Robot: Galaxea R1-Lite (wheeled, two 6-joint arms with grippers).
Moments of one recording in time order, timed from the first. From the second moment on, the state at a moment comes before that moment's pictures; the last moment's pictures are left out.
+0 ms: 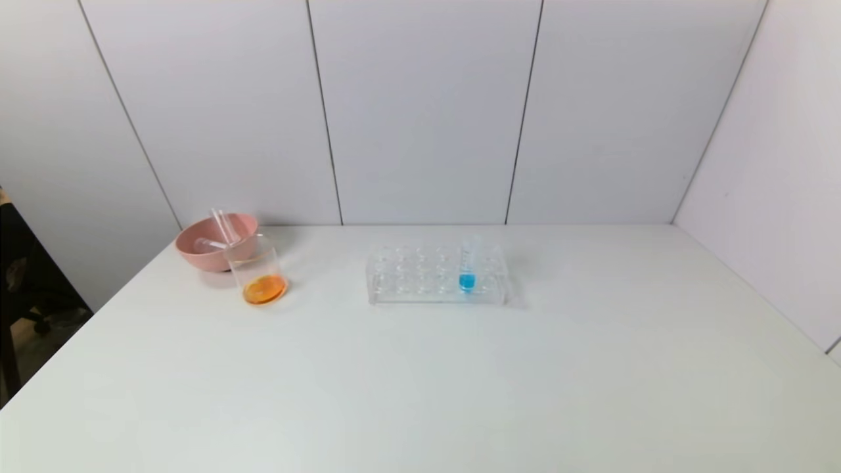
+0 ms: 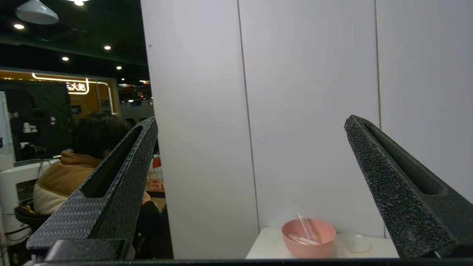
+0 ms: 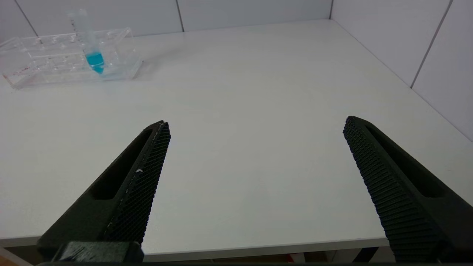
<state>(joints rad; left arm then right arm) -0.01 0.20 -0.63 -0.26 0.28 0.28 0.00 0.00 0.00 0.00 -0.04 0.09</state>
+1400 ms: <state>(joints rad) -0.01 0.00 0.00 -0.01 0.03 -0.09 0.00 0.00 0.00 0.00 -0.04 0.09</state>
